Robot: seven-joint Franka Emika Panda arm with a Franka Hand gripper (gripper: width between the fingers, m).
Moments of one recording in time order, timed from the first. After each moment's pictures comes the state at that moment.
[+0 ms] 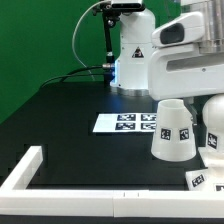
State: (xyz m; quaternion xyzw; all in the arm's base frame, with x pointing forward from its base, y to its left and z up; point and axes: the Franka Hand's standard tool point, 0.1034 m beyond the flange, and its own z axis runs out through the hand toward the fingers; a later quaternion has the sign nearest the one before) arm 0.612 0.097 0.114 -0.98 0.19 -0.03 0.09
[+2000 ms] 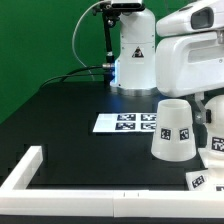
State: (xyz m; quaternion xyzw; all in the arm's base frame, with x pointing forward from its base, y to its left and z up) arm 0.621 0.101 0.124 -0.97 -0.22 -0.08 0.03
